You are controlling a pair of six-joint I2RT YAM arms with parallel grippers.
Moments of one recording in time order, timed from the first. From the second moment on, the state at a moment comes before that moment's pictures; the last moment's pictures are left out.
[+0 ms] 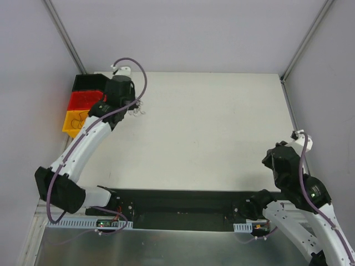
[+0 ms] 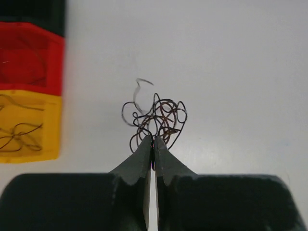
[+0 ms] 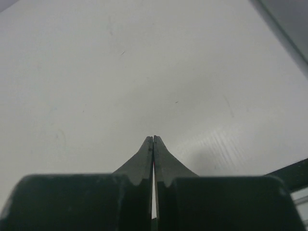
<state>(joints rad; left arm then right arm) -0.41 1.38 1.31 -0.56 -0.23 -0.26 0.56 0.43 0.83 -1.02 0.64 0.70</state>
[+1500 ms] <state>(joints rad) -0.58 1.57 1.20 -0.44 0.50 -0.35 0.59 1.37 0.79 -0.10 -0.33 0.88</state>
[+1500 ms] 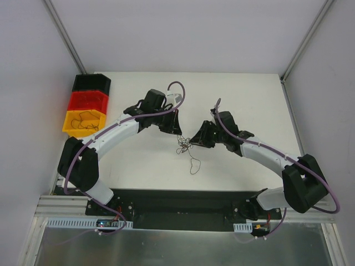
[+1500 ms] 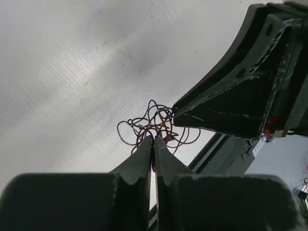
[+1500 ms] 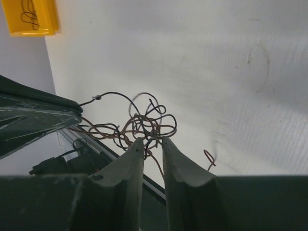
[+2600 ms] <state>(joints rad) -0.54 1.45 1.20 -0.49 0.27 -0.34 0.48 1.19 0.88 -0.85 0.83 0.62</state>
